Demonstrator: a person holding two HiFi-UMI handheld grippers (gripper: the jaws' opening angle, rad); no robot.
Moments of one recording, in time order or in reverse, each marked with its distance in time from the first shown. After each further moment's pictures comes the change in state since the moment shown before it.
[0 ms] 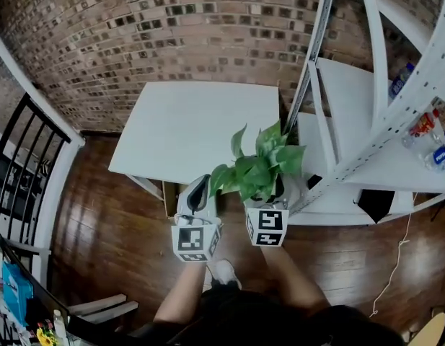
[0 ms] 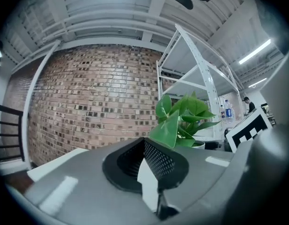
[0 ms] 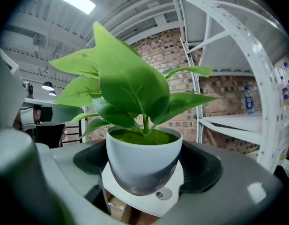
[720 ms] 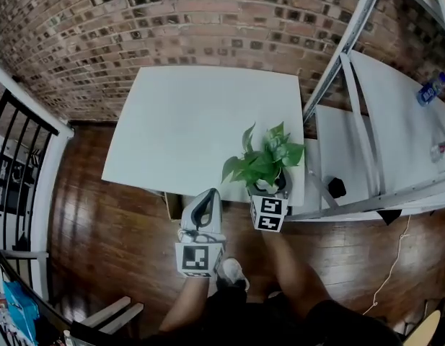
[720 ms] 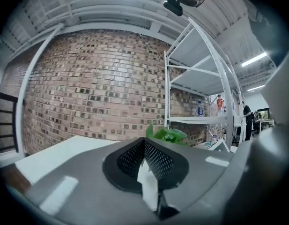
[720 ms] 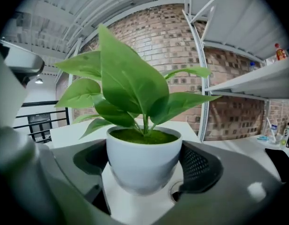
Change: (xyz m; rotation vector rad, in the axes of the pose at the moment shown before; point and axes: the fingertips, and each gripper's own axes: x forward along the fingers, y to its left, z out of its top) left arm 0.046 0.090 -0.078 -0.054 0.079 -0.053; right arm 0.158 0.006 -0.146 0.015 0.197 -0.110
